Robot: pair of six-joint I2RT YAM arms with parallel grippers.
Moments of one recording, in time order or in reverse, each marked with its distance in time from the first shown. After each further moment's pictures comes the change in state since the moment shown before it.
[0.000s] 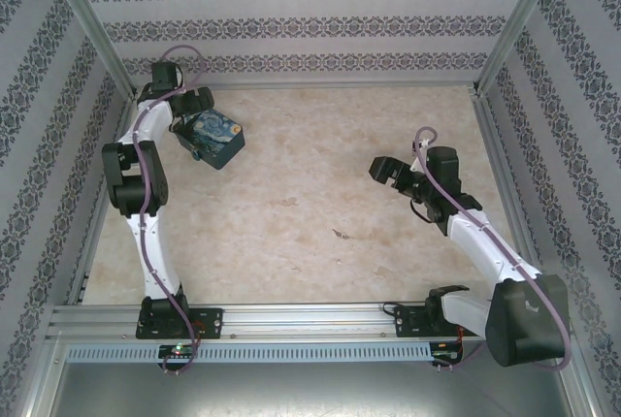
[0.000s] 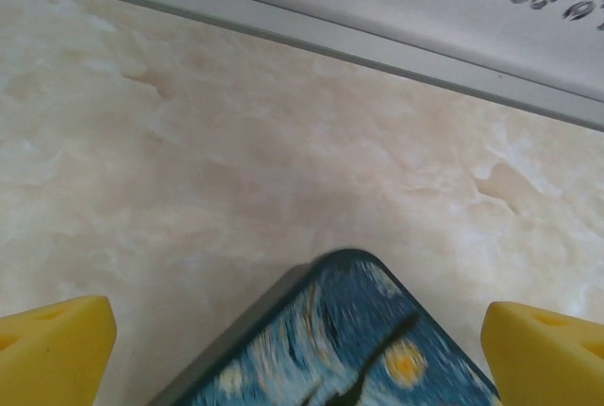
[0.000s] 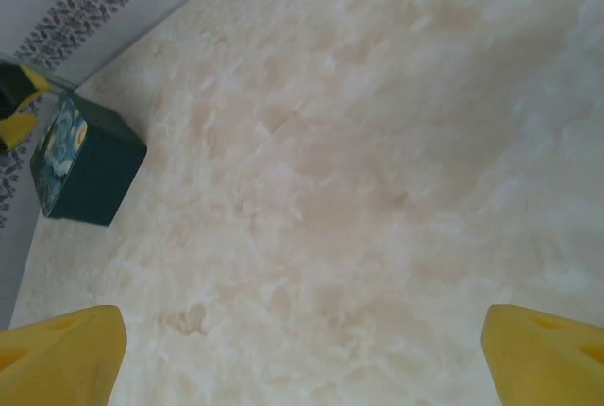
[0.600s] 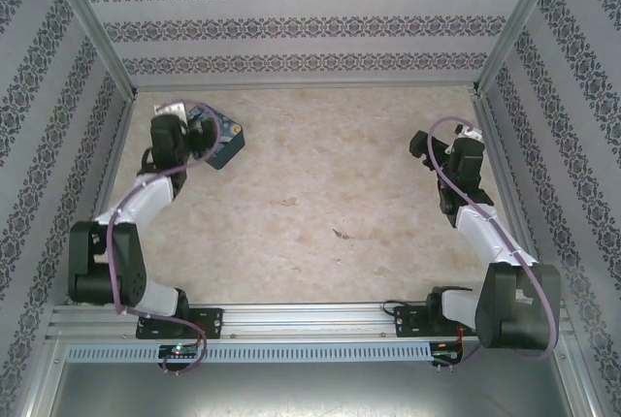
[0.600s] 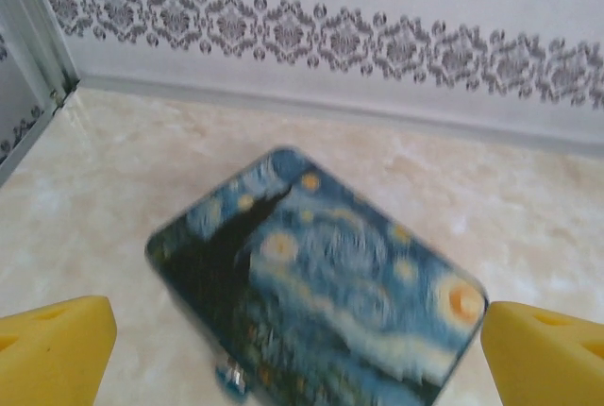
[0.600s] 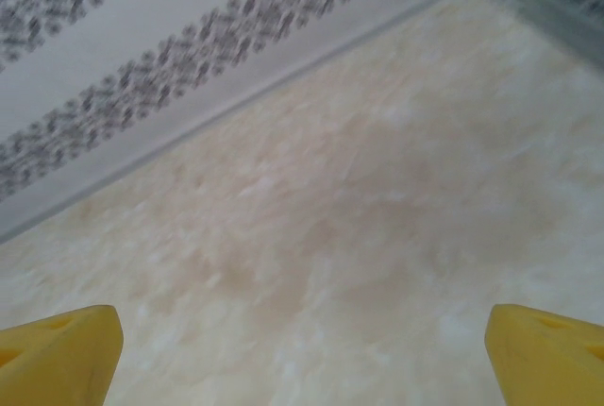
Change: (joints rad) left arm -0.122 -0.771 -0.981 0.613 -0.196 0.026; right arm -0.181 0.076 0.017 0.251 0.315 -0.089
